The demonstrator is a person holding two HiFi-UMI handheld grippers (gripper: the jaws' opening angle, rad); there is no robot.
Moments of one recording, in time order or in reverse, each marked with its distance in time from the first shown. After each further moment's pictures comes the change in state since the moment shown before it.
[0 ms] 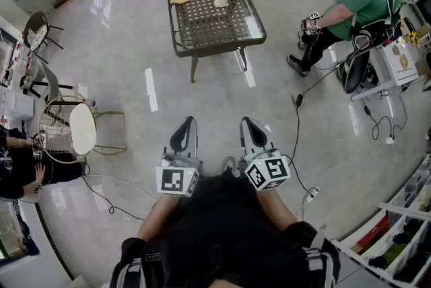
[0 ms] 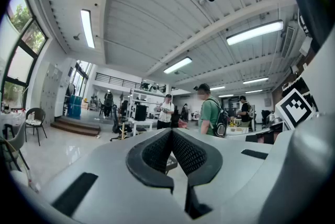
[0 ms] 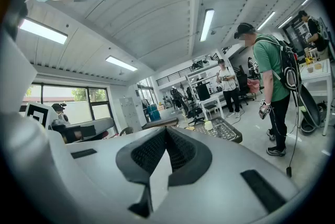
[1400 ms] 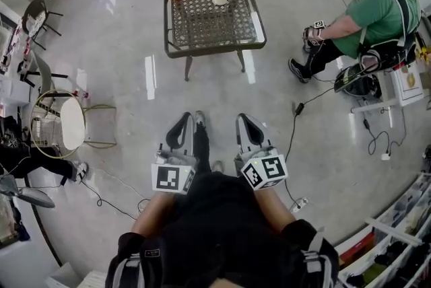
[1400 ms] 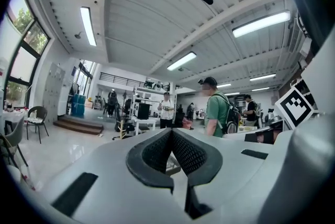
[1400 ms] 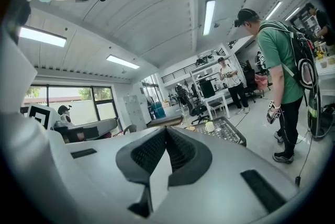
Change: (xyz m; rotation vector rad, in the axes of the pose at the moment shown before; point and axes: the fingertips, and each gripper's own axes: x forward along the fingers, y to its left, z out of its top) left arm 0.129 -0.013 -0.026 -0.006 0.006 0.054; right arm 0.082 -0.104 0.019 -0.013 0.030 0.086
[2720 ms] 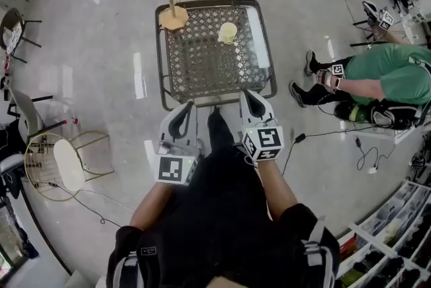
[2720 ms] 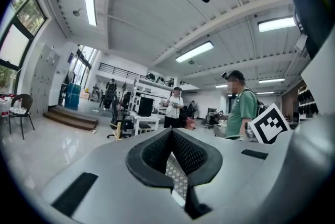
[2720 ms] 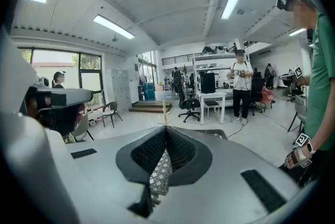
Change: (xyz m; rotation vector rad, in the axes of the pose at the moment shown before) left arm 0.378 0.230 -0.003 -0.104 0.035 -0.018; right arm 0.446 -0.183 0.044 -0.230 0.205 -0.089
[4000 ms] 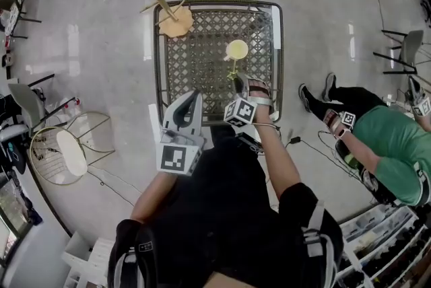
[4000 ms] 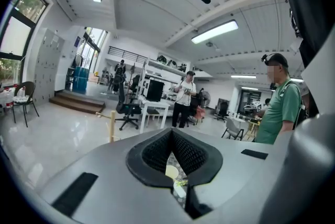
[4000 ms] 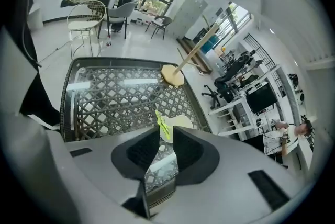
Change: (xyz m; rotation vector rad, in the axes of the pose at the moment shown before) left arm 0.253 0.097 -0.029 -0.086 0.165 0.095; right arm 0.298 -0.118 -0.160 -1.046 0.589 0.245
